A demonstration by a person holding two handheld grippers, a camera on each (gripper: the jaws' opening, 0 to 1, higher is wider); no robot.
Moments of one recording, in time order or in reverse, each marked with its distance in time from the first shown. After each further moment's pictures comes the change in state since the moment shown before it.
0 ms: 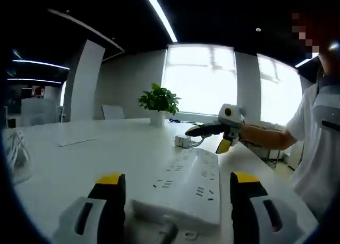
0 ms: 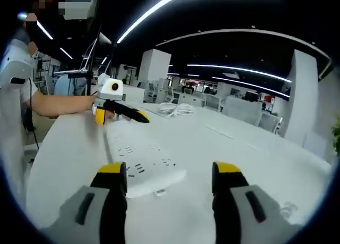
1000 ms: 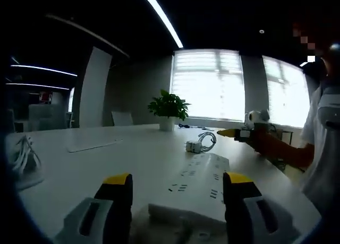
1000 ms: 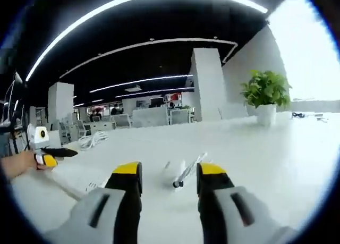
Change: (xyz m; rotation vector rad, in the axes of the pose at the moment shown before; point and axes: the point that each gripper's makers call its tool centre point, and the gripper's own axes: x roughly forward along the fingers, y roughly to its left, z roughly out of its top) left arm -0.003 0.014 0.003 0.032 -0.027 0.079; right arm -0.107 -0.056 -0.024 0.436 -0.088 -0.790
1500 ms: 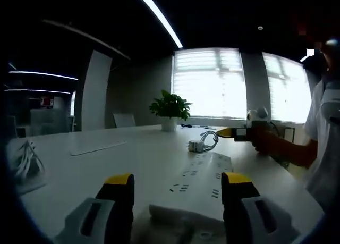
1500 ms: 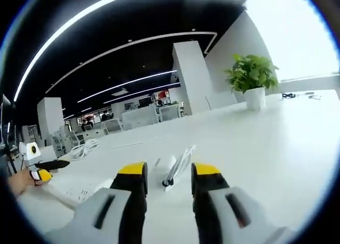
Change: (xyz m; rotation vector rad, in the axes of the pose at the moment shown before) left arm 0.002 0.001 0.000 0.037 0.003 0.020; right arm 0.015 -0.008 -0.010 0.058 0.042 -0.032
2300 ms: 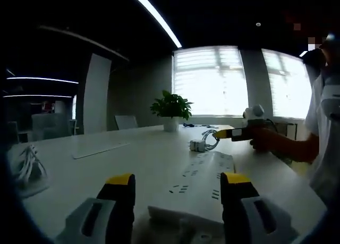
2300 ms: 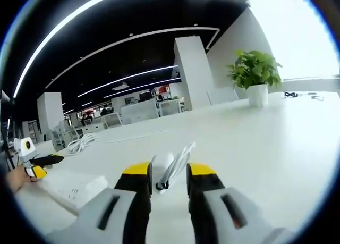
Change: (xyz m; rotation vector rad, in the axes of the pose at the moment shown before) left arm 0.002 0.001 0.000 0.033 0.002 0.022; right arm 0.019 -0.003 -0.009 -0.021 0.041 0.004
